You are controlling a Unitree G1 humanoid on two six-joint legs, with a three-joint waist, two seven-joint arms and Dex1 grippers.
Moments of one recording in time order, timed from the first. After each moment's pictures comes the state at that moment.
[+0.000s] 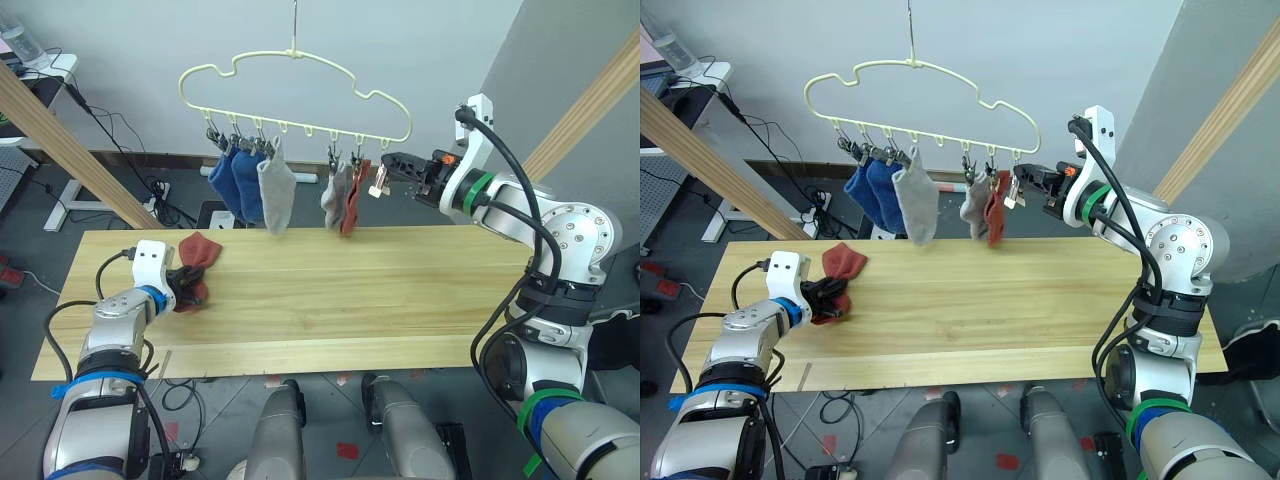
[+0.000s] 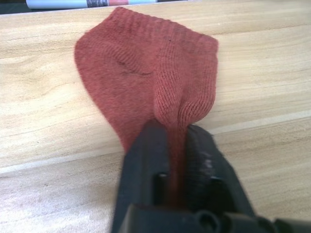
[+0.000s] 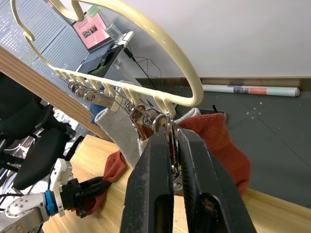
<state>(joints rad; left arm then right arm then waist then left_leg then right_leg) -0.52 0.63 0.16 0.86 -0.12 0.08 -0.62 -0.91 -0.22 -0.35 -0.13 0.75 1.29 0.21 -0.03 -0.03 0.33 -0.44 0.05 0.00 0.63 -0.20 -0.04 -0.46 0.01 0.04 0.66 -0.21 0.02</state>
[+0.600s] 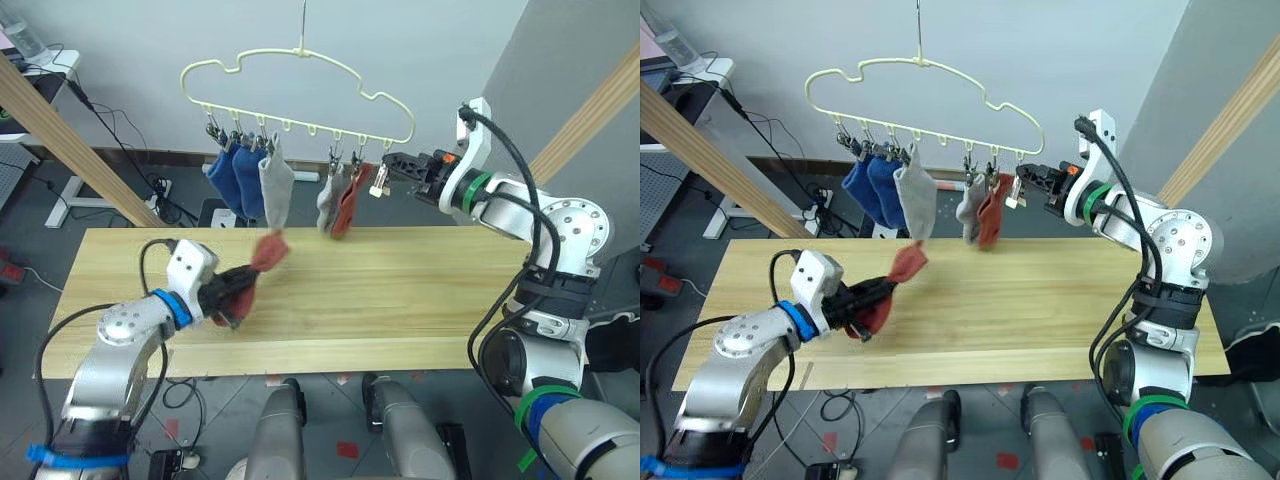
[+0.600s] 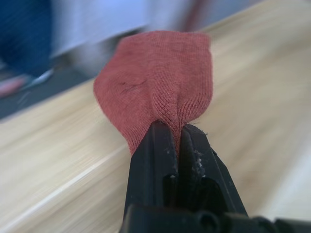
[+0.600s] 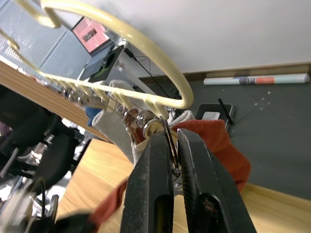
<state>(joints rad) -0.05 0.65 0.10 -0.31 -0.30 0.28 -0.83 -0.95 -0.20 -0.43 0.00 0.80 1.31 0.16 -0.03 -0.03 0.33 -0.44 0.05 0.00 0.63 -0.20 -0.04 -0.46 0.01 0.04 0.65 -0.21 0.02</state>
